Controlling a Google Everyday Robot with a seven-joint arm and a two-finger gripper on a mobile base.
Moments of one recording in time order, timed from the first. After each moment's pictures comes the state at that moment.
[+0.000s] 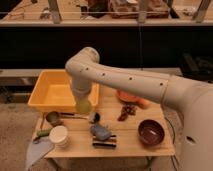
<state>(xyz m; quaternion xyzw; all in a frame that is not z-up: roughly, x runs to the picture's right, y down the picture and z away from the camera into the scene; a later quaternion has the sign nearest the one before) -0.148 0.045 0.687 -0.23 -0.22 -0.31 0.90</state>
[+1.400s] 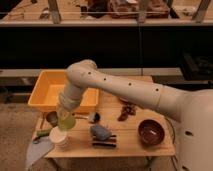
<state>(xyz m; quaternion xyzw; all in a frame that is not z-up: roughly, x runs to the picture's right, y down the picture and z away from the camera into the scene) -0.201 0.113 0.660 -0.28 -0.39 -0.29 0.83</state>
